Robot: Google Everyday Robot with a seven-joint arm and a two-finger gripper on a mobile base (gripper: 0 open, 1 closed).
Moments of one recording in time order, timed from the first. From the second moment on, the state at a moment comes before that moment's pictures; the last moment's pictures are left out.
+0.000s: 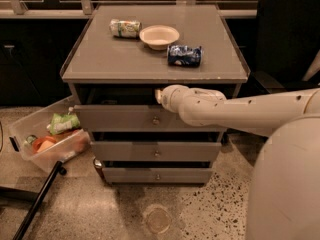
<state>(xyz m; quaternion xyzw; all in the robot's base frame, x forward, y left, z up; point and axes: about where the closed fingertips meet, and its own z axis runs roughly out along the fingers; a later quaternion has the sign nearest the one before) 0.743 -0.030 0.720 -0.13 0.83 0.17 0.51</state>
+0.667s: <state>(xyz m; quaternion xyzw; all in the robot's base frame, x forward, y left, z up) 0.767 -0.033 0.692 -0.14 0.84 0.14 0.50</state>
